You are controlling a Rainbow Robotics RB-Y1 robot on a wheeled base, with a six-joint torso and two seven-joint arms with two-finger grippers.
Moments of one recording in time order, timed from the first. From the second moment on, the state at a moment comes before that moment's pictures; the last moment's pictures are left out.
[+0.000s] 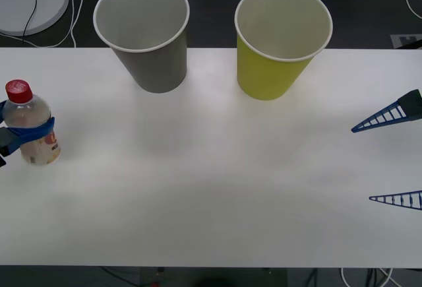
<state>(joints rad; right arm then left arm) 0.09 -1.16 -0.29 -1.98 1.13 -1.42 -0.11 0.36 0.93 0.38 -1.99 -1.25 -0.78 0.40</state>
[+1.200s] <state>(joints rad) 0.09 -1.16 -0.29 -1.98 1.13 -1.42 -0.11 -0.10 1.11 0.44 -1.80 -1.47 -1.27 0.77</state>
